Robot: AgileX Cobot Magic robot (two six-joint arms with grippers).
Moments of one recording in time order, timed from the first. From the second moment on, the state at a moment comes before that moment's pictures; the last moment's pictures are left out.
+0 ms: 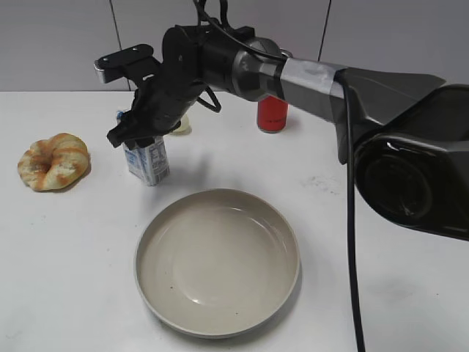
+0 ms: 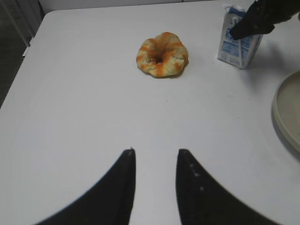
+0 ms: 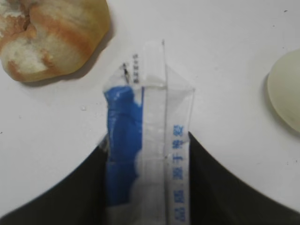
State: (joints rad) left arm -0.04 0.01 -0.49 -0.12 1.08 0.12; right arm 0.74 2.56 -2.26 0.28 0.71 -0.22
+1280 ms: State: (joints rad) left arm -0.04 0.01 -0.49 -0.12 1.08 0.12; right arm 0.78 2.20 -2.06 0.37 0.91 -0.17
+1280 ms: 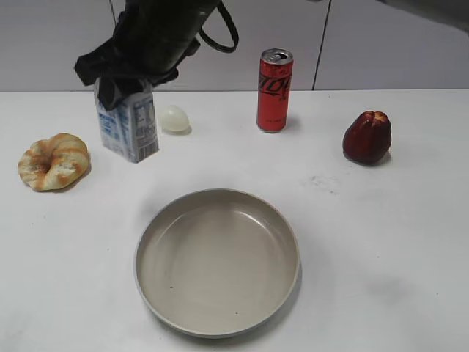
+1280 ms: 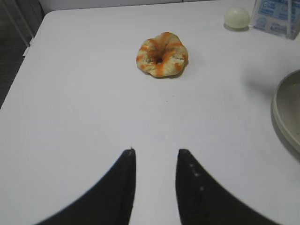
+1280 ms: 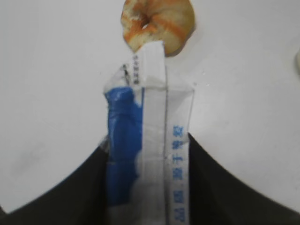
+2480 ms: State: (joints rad) left arm -0.04 0.01 -0.49 -0.12 1.08 0.12; right arm 1.02 2.27 -1.93 -0.04 0.86 0.76
